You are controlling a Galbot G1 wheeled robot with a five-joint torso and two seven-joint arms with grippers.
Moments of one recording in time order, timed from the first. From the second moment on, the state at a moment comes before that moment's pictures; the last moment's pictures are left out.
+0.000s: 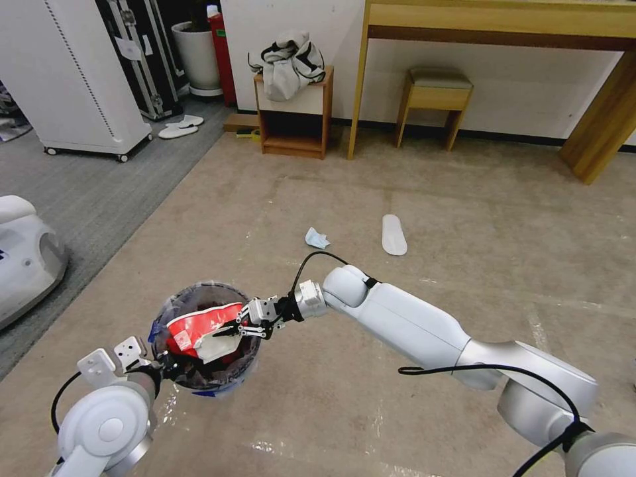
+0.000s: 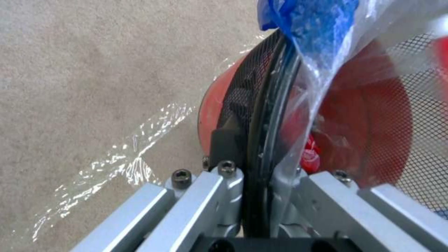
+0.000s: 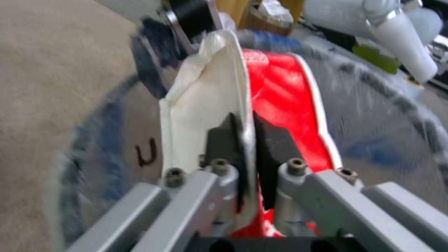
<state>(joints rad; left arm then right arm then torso) 1.49 -0.95 -0.55 -2.21 -1.39 0.39 -0.99 -0.25 1.32 -0.63 1.12 0.40 0.35 -0.93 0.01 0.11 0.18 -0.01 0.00</state>
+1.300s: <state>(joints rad) 1.43 -0.95 -0.50 -2.15 -1.38 0.40 -0.96 -0.55 0.95 -0.26 1.57 0.64 0.37 -0.34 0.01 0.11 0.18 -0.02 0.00</state>
